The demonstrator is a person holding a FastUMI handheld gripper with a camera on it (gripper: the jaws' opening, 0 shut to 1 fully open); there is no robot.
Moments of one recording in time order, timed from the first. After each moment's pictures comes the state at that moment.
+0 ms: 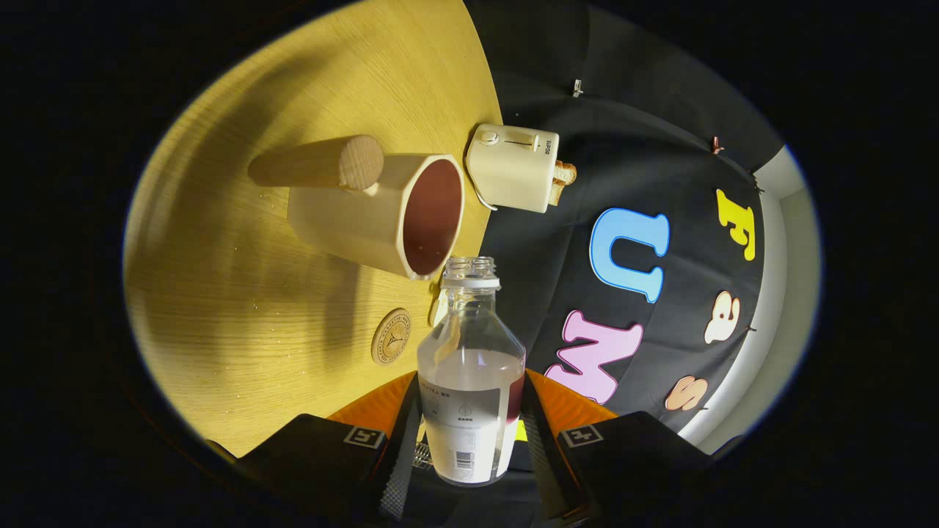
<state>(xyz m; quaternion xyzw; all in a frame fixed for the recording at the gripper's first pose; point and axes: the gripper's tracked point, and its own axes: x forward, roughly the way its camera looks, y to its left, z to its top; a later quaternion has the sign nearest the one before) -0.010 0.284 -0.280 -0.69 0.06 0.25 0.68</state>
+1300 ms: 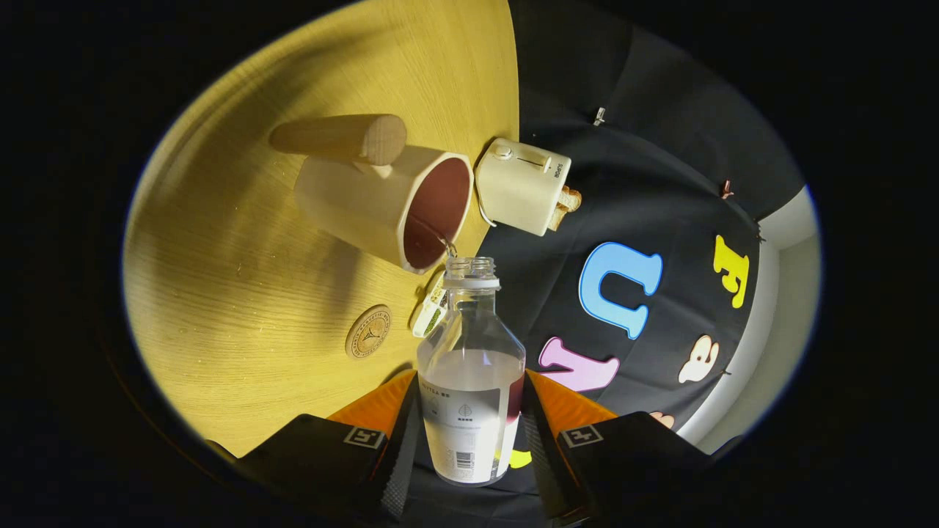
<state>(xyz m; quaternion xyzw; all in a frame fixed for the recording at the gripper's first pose) 0.000 0.288 -0.273 -0.73 0.00 0.27 0.62</state>
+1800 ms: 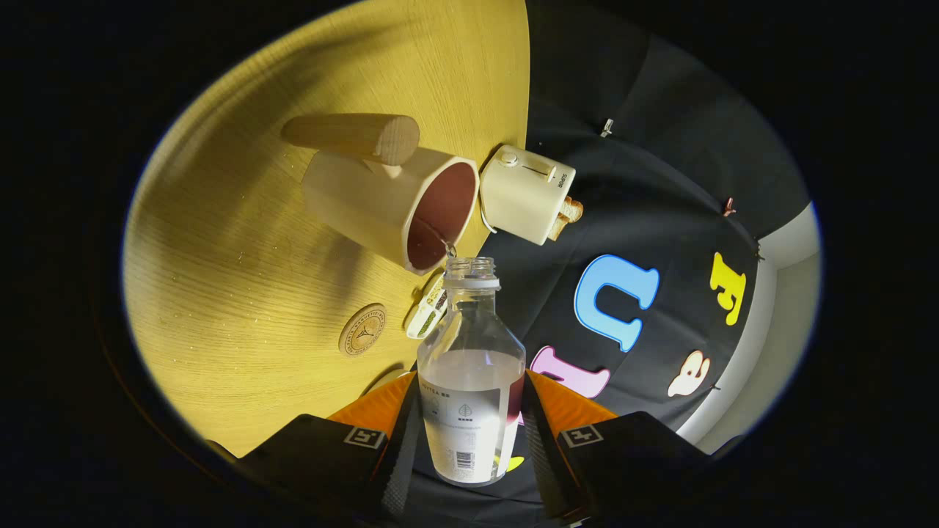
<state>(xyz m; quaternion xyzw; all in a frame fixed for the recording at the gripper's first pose) 0.000 0.296 -0.266 -0.75 -0.03 0.28 0.60</state>
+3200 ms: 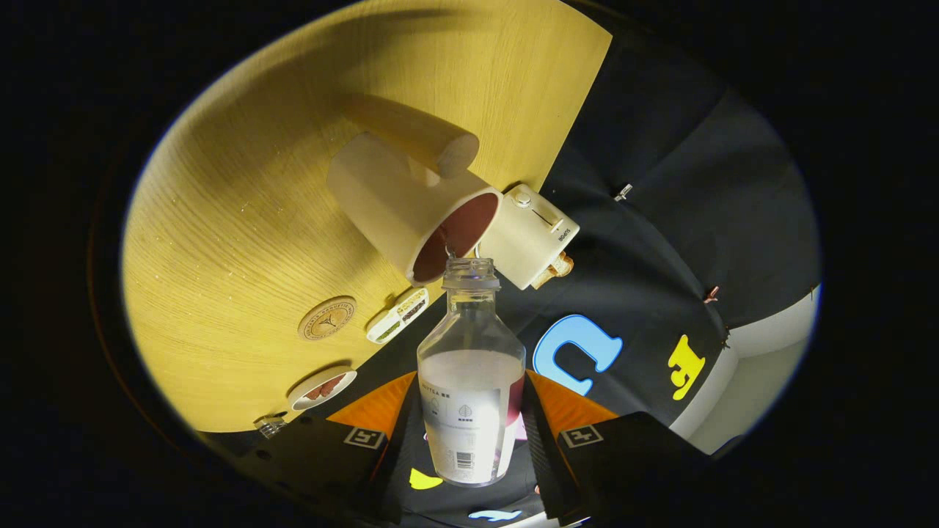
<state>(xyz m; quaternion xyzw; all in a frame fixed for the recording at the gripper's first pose) 0.003 0.316 -0.252 -0.82 -0.13 0.29 0.48</state>
